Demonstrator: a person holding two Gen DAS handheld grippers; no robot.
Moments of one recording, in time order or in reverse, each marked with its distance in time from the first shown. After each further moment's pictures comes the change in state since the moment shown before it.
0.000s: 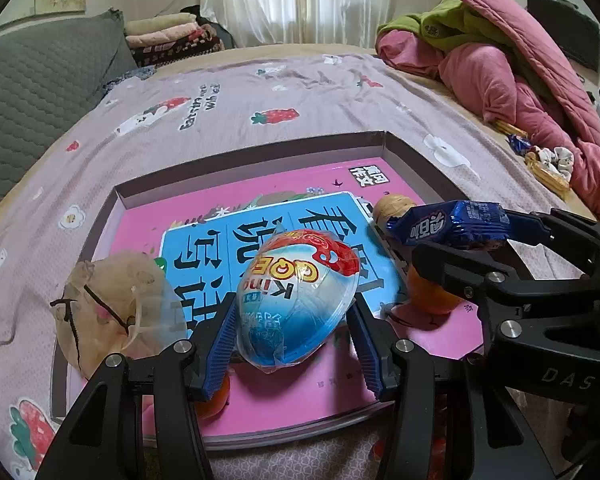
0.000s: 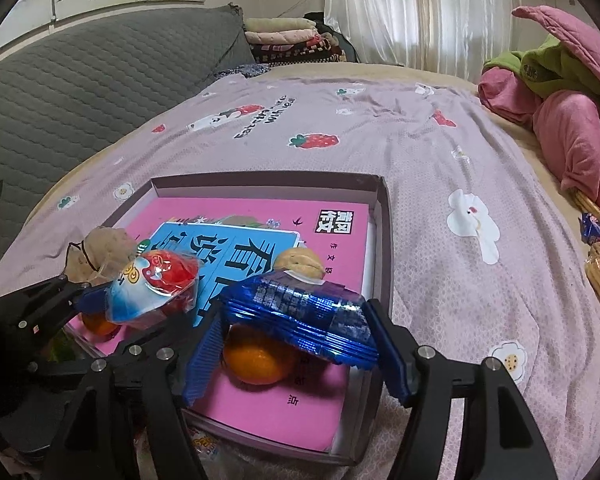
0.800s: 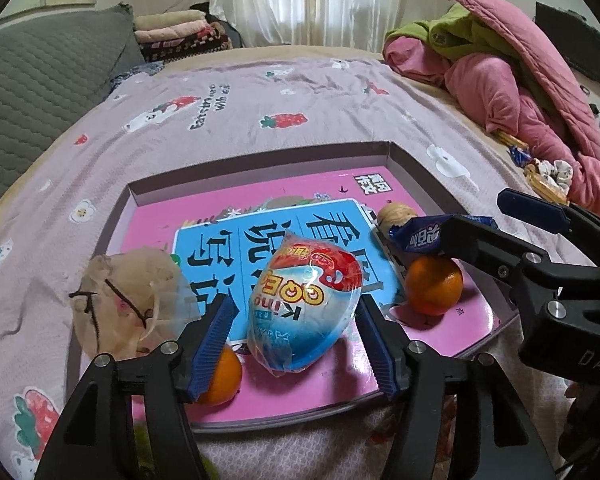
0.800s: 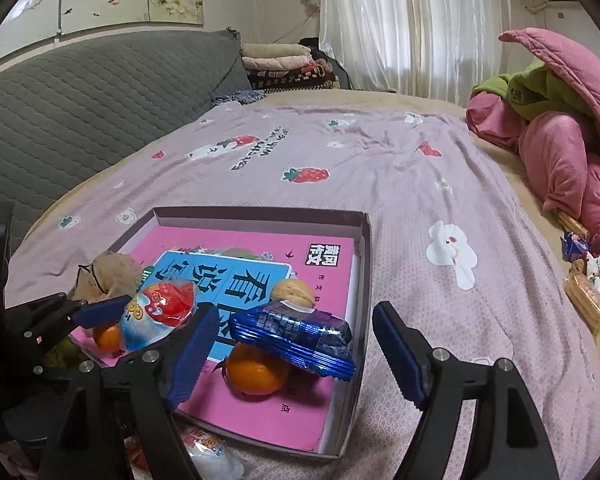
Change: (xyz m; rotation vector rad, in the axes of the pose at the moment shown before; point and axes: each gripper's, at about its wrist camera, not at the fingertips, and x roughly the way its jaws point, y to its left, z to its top) left arm -0.016 0.007 0.002 -0.036 -0.007 0.003; right arm -0.029 0.001 0.008 -0.005 -0.102 -0.023
